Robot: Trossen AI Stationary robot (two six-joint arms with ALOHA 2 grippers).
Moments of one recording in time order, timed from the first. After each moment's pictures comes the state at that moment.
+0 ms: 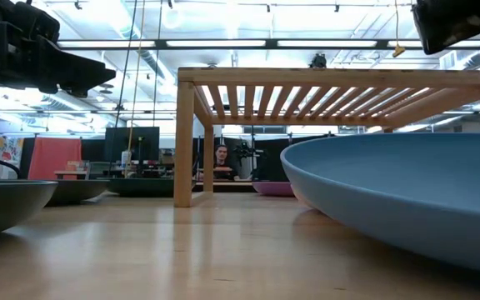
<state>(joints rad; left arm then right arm) 0.07 0.01 0.01 0.05 -0.03 0.12 0.68 1.73 1.18 -0.99 0.15 1.36</state>
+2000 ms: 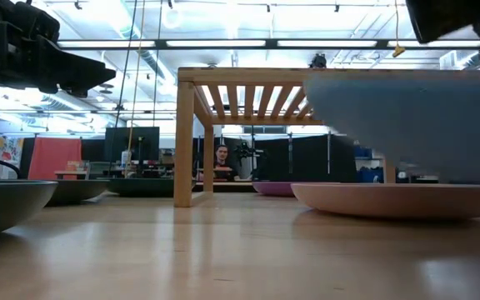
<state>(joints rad) 0.07 0.01 0.01 0.05 -0.03 0.12 0.67 1.64 1.13 -0.85 0.16 1.41</state>
